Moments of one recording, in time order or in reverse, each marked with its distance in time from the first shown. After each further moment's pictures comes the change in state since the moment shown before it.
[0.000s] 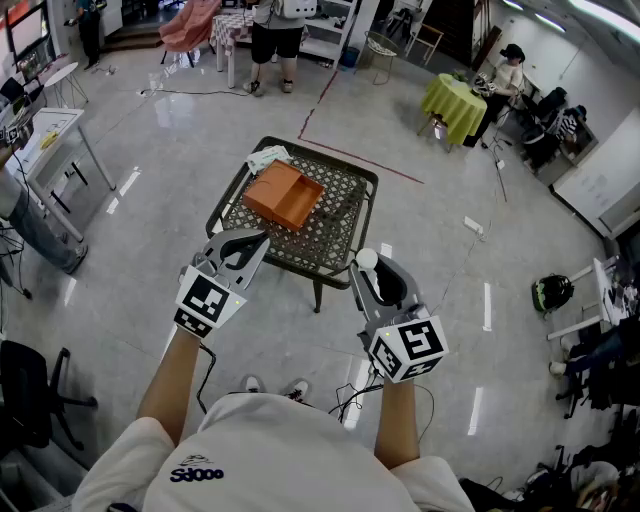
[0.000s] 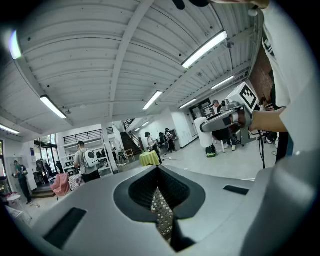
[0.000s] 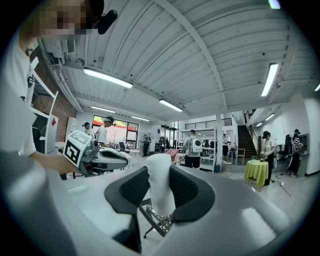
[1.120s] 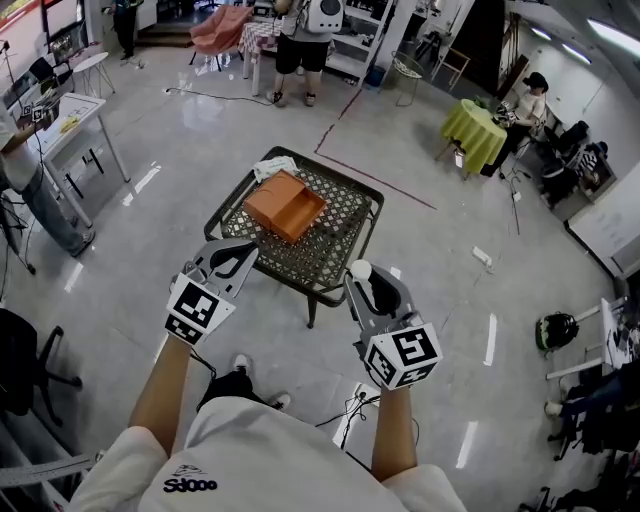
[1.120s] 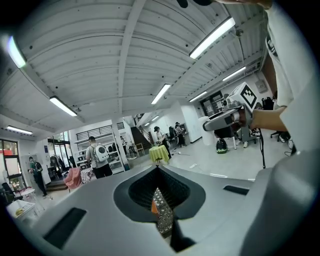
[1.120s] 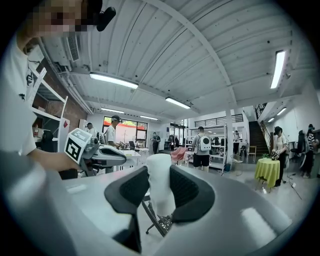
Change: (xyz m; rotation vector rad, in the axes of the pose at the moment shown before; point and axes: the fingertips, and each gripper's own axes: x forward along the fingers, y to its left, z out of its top) left arm 0.021 -0.017 -0.004 -0.027 0.074 0.125; right arm -0.003 -0.049 -0.017 0.001 0.023 0.125
